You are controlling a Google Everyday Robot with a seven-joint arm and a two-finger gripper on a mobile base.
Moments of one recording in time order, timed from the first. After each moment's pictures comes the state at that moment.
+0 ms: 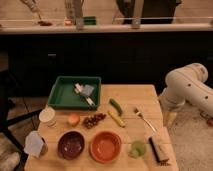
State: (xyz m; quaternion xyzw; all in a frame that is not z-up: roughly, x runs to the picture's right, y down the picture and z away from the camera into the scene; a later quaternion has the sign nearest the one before) arm 0.286 0.112 0.683 -0.28 0.02 0.02 0.96
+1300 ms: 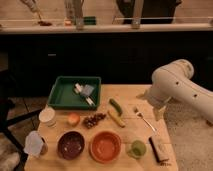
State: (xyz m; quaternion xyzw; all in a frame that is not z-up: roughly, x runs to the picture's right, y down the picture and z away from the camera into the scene) arm 0.198 0.091 0.671 -0.24 -0.11 -0.29 0.92
